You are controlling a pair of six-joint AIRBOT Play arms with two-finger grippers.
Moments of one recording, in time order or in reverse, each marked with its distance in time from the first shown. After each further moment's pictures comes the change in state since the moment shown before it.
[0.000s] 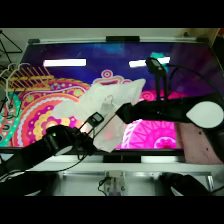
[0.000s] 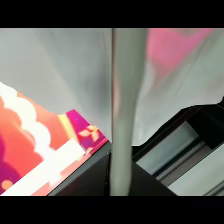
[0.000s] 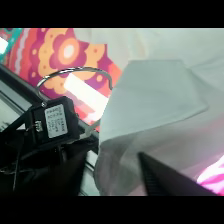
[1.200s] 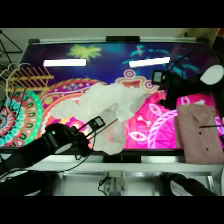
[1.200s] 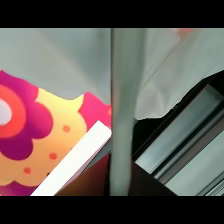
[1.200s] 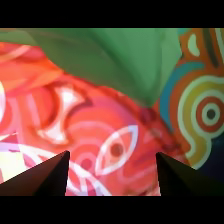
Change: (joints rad) left arm 0.022 -0.005 0.009 0.010 -0.101 0.207; right arm -0.462 -0.303 0.139 -0.104 0.146 -1.583
